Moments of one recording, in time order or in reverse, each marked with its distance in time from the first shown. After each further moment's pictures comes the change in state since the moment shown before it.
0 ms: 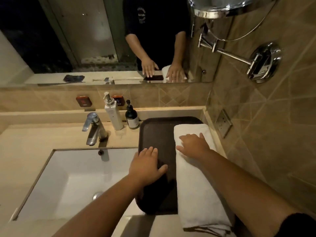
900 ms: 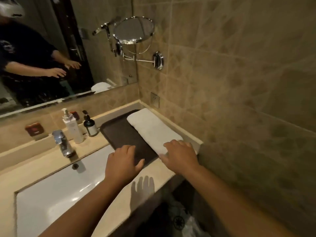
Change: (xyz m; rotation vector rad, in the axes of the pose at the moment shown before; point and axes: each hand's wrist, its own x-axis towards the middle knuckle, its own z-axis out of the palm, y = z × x) left_hand -0.211 -0.089 -0.065 -0.017 0.346 0.569; right_hand -0.355 -0.205 -0.034 0.075 0.393 0.478
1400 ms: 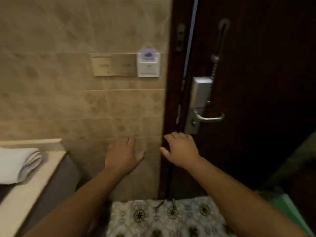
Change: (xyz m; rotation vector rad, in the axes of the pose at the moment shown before) left_hand -0.192 0.380 -0.032 -0.155 -0.130 0.953; right_hand -0.462 0.165 -0.123 -0.198 0.132 0.836
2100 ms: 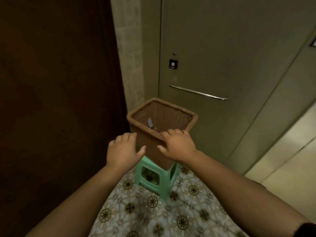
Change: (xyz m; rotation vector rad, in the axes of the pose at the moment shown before) left_hand -0.049 0.651 0.038 -0.297 -0.078 0.905; right_hand -0.456 0.426 -0.129 -0.248 -0.047 0.901
